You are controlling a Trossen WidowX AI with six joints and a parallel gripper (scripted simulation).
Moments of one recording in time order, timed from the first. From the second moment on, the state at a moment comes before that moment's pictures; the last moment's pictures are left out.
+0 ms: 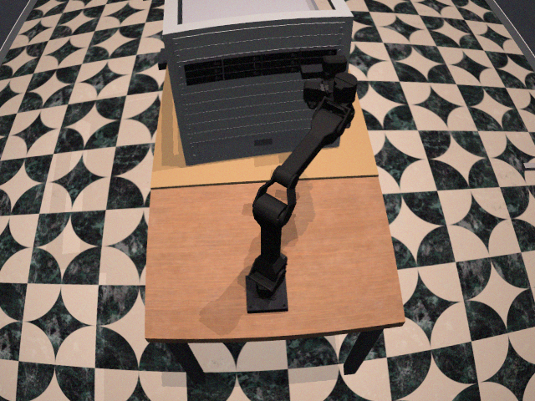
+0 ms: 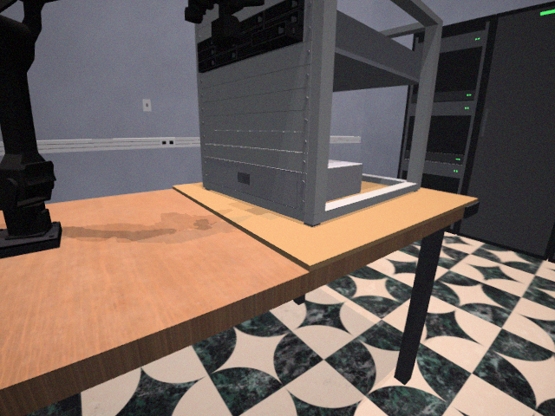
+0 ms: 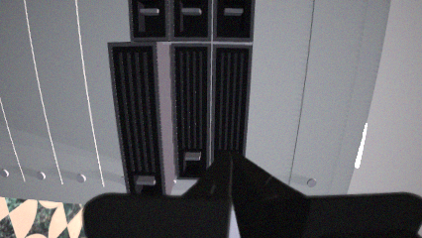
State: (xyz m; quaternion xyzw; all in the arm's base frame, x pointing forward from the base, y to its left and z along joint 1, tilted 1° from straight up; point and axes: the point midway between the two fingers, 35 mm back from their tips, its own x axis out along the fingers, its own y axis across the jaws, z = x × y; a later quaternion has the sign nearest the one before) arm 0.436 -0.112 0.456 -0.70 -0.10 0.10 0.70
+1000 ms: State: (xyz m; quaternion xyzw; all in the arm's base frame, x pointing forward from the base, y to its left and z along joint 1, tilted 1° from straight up) arm 0.430 -0.104 0.435 -0.70 -0.10 0.10 0.70
